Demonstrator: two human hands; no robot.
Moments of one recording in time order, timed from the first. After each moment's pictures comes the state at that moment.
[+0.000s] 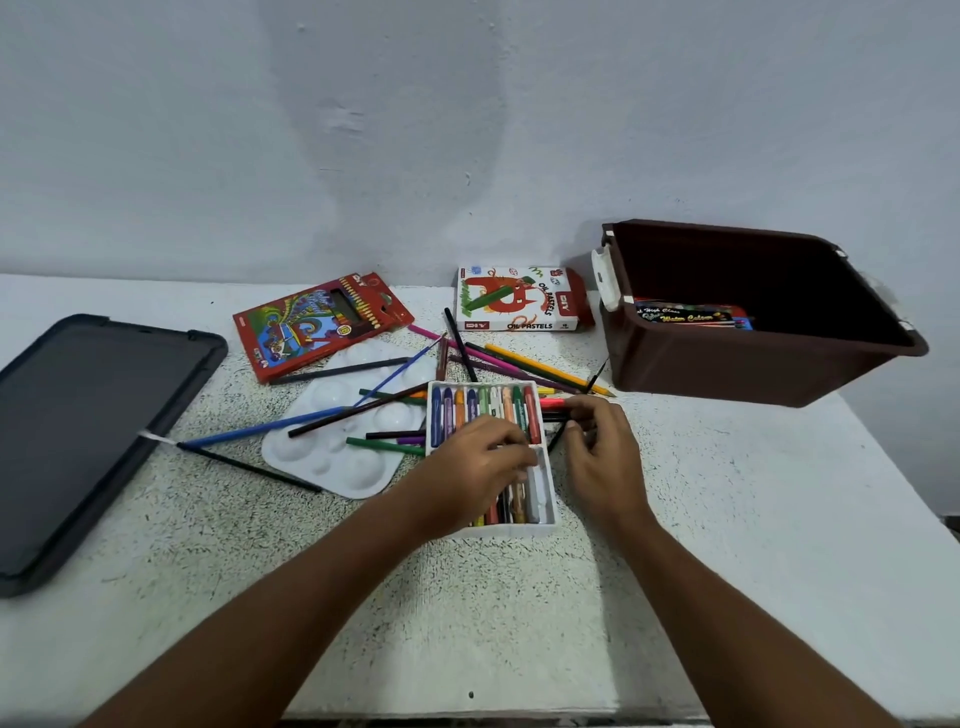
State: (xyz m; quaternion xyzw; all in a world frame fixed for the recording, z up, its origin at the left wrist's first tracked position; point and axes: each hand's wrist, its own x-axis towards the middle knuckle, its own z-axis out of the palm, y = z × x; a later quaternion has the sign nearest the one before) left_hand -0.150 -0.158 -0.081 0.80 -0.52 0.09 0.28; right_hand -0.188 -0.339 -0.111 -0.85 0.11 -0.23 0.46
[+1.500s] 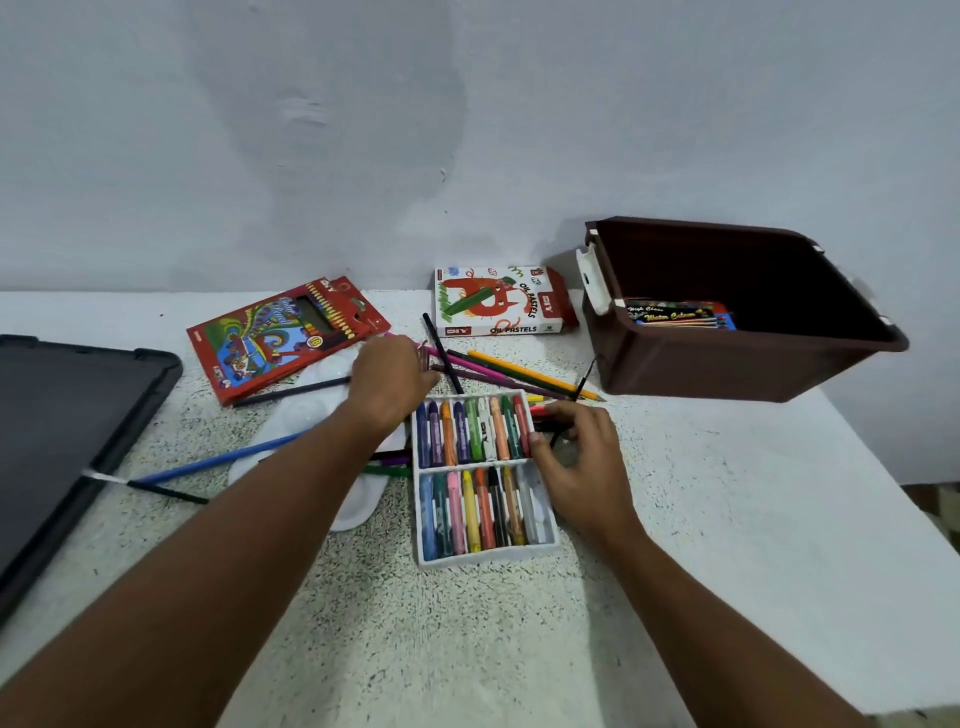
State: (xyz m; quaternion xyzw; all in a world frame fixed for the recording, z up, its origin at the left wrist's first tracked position) left_hand -0.028 -0.156 -0.066 0.96 -0.13 0.00 0.25; right_hand -0.185 -0.329 -0.107 -0.87 0.11 -0.22 0.42
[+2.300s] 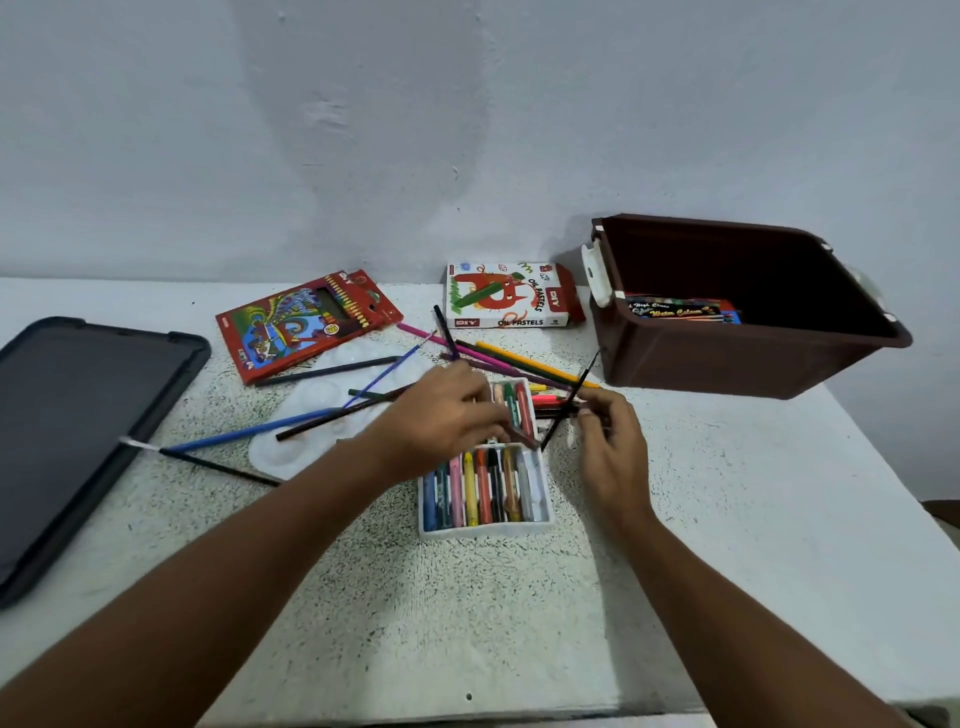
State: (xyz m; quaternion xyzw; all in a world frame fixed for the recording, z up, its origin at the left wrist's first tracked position) left_hand -0.104 -0.147 -0.057 0.81 -0.54 0.14 0.17; right_hand -0.190 -0.343 -0.111 -0.77 0.18 -0.25 0.56
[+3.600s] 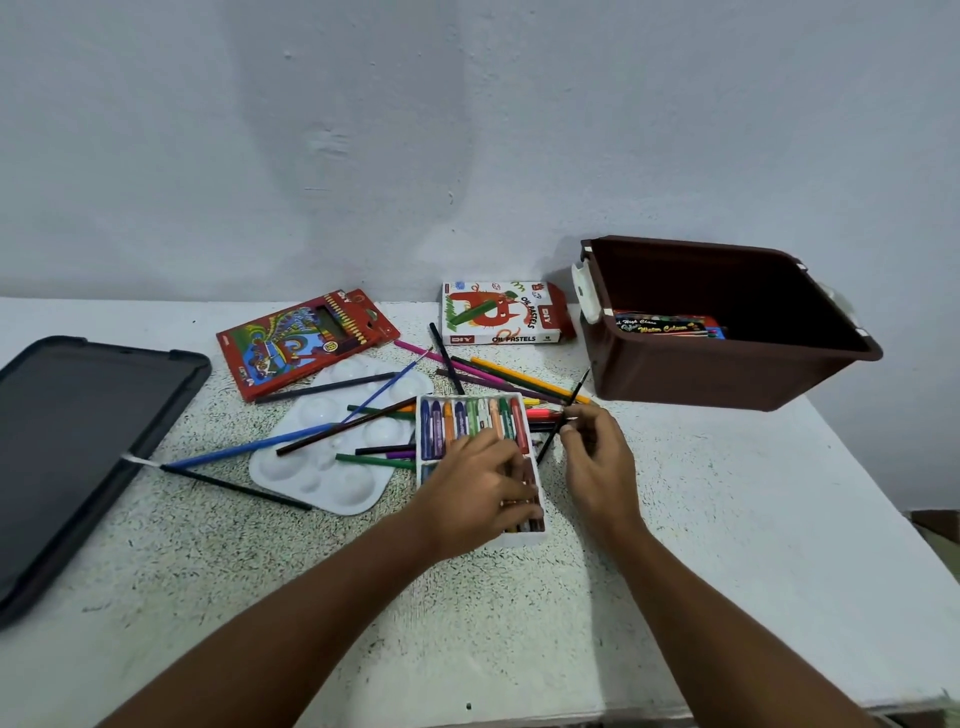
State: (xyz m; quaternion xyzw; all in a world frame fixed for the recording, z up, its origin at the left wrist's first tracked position) left_hand -0.155 -0.169 -0.089 0.84 -0.50 0.09 0.21; right_hand -0.194 -0.337 -0.099 -0.80 0.16 -0.24 0.53
